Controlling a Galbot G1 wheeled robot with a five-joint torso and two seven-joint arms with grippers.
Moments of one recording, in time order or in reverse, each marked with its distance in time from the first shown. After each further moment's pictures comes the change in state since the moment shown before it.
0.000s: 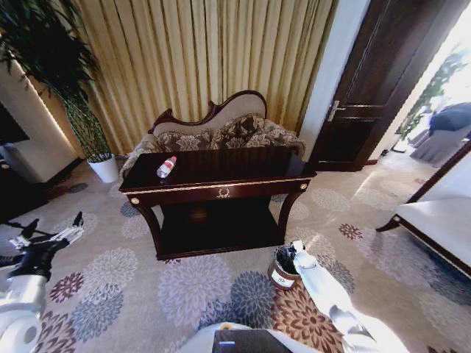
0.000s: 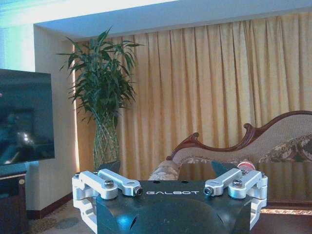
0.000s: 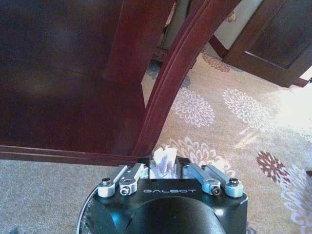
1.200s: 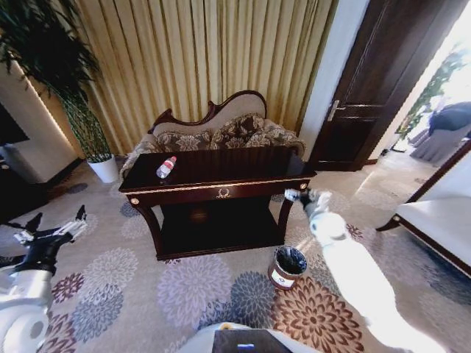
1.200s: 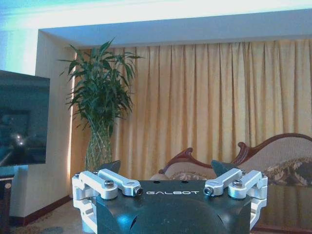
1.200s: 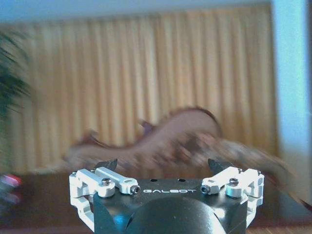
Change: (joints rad) left arm -0.073 -0.044 0.031 -0.045 -0.014 0.020 -0.006; right arm -0.137 -0.260 0.183 1.229 0.636 -0.250 0.001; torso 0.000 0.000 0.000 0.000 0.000
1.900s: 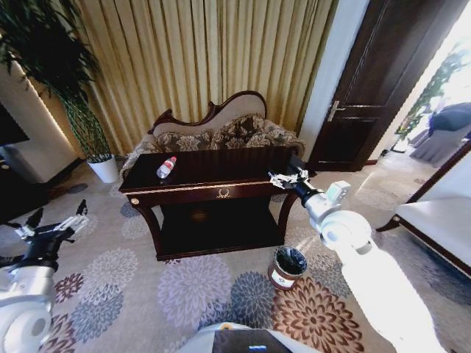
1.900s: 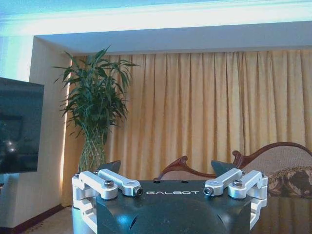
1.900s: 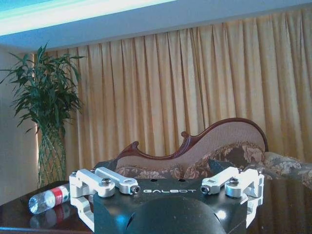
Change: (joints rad) left arm -0.021 0.011 -0.004 -0.032 -0.014 0.020 -0.010; right arm -0.089 -0.014 -0.012 0.217 0.063 -0.019 -0.001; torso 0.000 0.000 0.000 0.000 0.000
